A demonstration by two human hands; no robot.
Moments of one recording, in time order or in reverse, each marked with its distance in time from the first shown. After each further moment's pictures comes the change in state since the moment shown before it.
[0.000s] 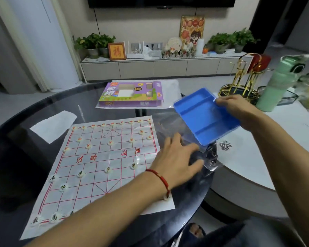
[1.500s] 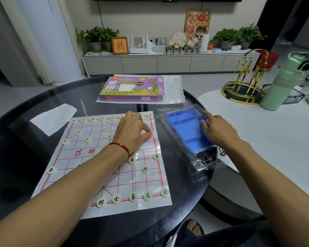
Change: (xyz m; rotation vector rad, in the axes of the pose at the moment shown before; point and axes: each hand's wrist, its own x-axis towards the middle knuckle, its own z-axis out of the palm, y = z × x) left_hand 0.029 -0.116 -0.026 0.227 0.245 -0.208; right_hand 0.011 0.070 0.060 -0.735 0.020 -0.213
